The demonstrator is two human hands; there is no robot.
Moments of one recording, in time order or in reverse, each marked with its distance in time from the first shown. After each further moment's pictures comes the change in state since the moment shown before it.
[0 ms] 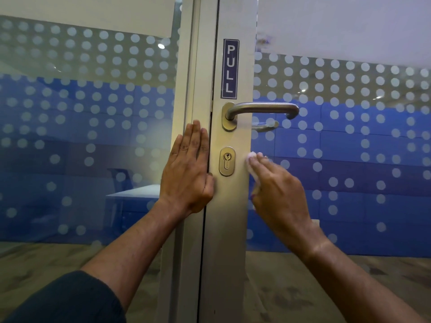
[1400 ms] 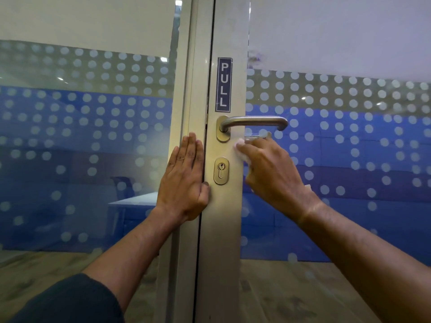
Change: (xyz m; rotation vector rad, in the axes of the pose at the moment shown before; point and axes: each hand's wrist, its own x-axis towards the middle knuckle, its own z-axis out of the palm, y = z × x) left_hand 0.000 0.004 -0.008 -0.008 -0.070 -0.032; right_hand 0.049 0.008 -0.037 -0.061 0.035 -0.218
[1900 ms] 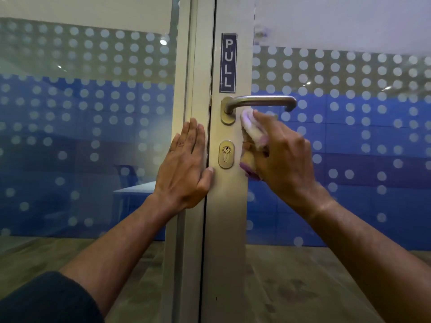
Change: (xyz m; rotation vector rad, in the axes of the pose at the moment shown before) left_hand -0.008 -0.003 -0.012 -0.077 -0.026 0.017; right_hand -0.015 -0.011 0.002 0.168 0.275 0.130
